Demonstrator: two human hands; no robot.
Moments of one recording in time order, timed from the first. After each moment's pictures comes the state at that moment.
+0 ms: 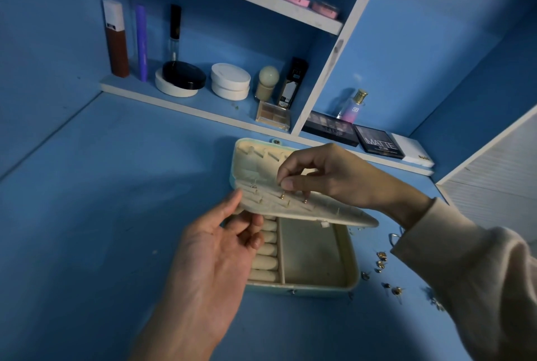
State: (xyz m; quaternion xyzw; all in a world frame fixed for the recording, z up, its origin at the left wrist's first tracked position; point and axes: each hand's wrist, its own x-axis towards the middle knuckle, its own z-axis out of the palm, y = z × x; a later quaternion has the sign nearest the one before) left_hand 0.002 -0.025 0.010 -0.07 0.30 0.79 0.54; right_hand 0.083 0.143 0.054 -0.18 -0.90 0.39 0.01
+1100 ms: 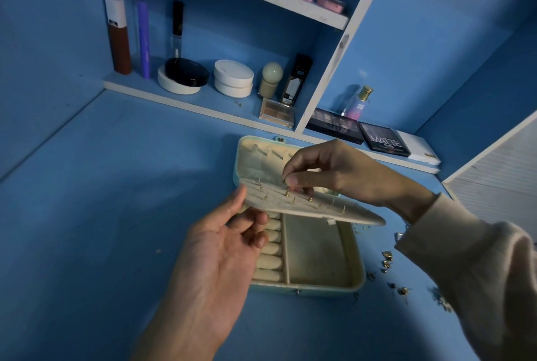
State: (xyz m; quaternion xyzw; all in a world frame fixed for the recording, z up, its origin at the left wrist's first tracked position) left_hand 0.000 -0.026 0.012 -0.05 0.31 0.78 0.54; right_hand 0.082 0.145 0.055 -0.19 -0.88 0.43 0.01
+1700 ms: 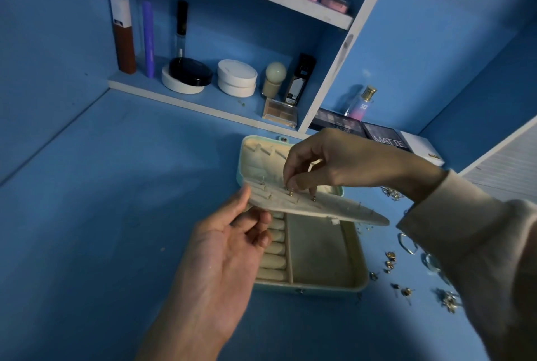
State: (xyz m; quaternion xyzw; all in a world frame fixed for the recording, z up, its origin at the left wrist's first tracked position) left_hand 0.001 -0.027 0.012 -0.05 0.31 0.78 0.54; right_hand 0.067 0.141 0.077 -0.18 -0.92 0.33 -0.08
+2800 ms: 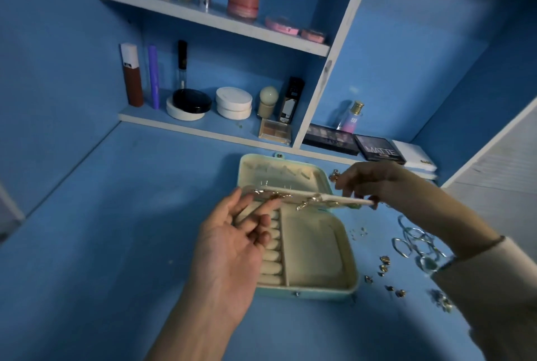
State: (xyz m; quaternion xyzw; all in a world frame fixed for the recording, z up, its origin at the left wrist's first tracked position) left_hand 0.002 -0.017 0.015 -0.07 0.31 0.78 0.54; right_hand 0.144 0.157 0.066 -0.36 -0.84 0.40 0.09
